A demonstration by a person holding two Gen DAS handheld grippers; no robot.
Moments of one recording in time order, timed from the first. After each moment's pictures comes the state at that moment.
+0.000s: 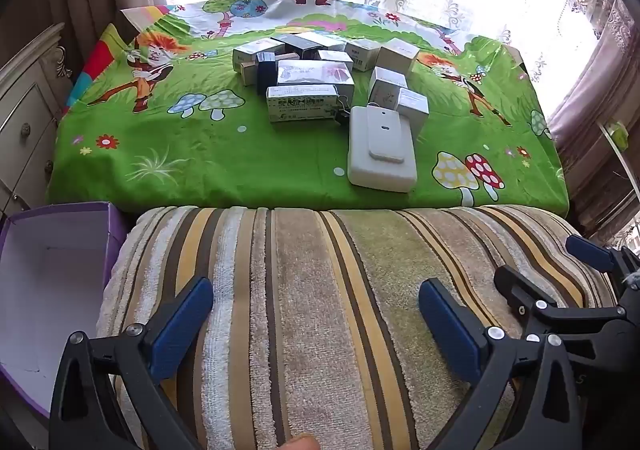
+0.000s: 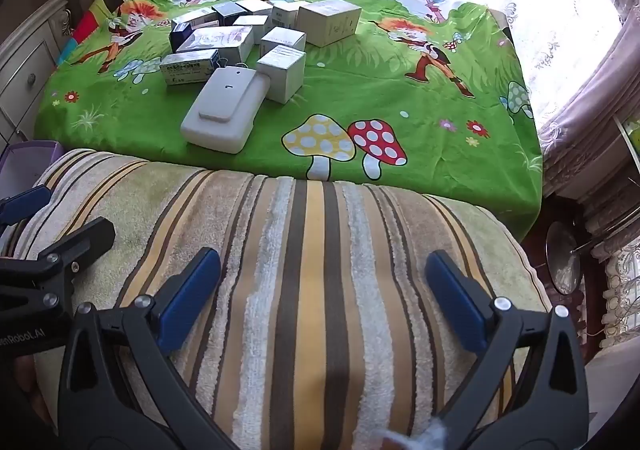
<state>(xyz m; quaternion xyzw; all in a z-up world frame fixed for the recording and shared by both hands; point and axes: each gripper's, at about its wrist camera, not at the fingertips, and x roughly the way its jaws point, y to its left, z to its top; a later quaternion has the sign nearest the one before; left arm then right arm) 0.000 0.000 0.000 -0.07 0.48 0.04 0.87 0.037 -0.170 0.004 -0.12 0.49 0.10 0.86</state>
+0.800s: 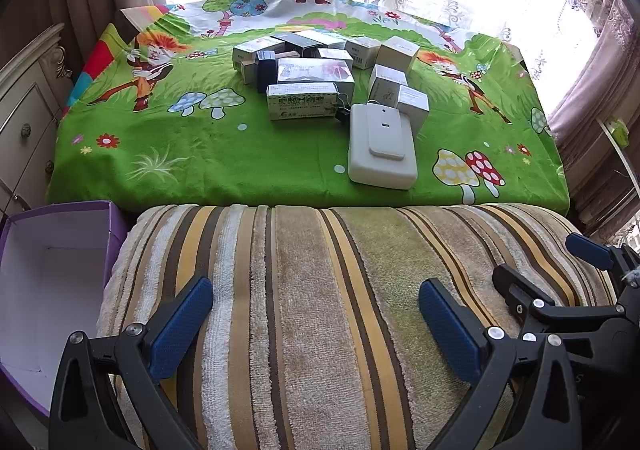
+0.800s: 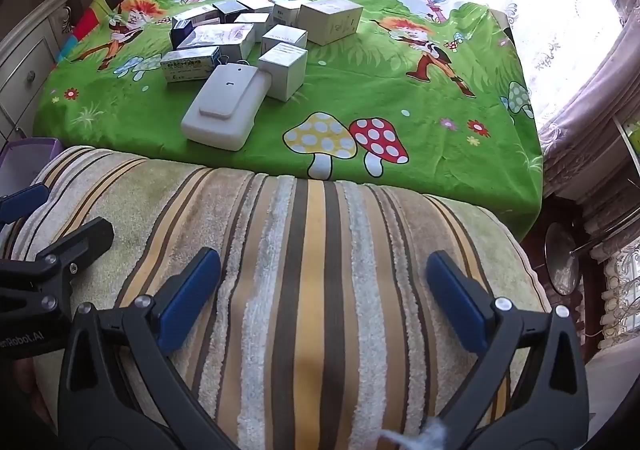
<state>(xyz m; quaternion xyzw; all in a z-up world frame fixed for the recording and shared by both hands) -0.001 -0.002 0.004 -0.07 0.49 0.04 0.87 0.038 -0.169 0.003 -0.12 0.49 0.10 0.86</state>
